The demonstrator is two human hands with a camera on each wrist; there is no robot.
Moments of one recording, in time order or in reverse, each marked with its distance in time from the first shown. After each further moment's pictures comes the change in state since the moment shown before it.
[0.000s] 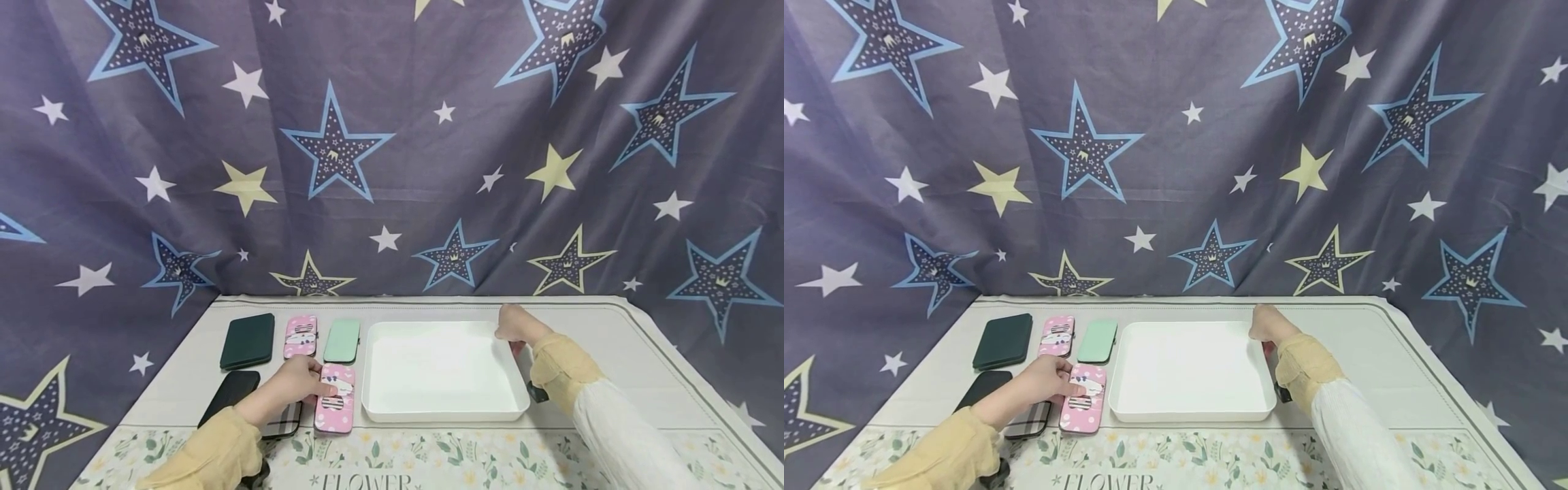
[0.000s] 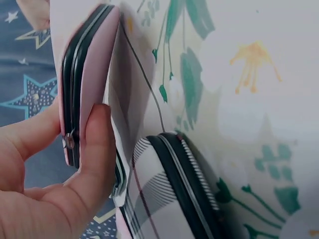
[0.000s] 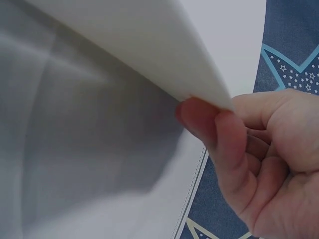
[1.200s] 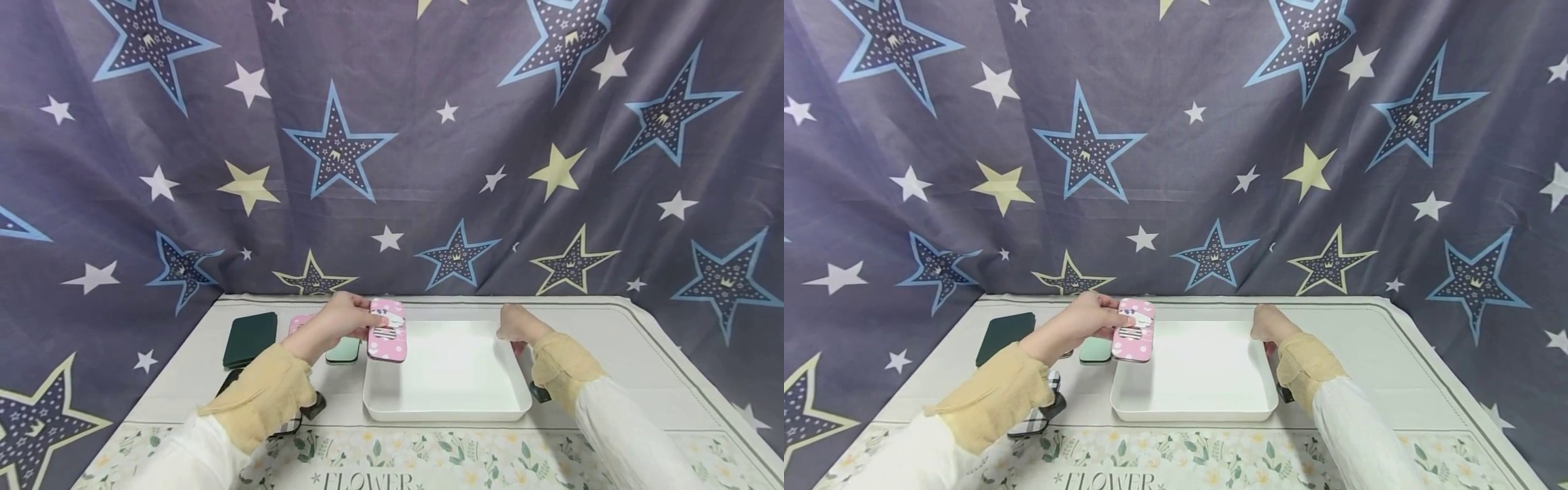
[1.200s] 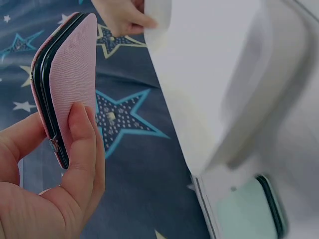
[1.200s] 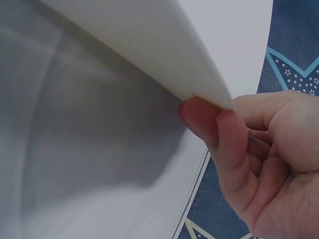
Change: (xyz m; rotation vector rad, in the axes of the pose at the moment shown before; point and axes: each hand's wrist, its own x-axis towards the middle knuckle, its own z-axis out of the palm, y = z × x) left_hand 0.032 0.115 0.000 -0.269 -0.044 0.087; right_hand 0.000 -0.004 -0.001 -0.053 -0.015 0.007
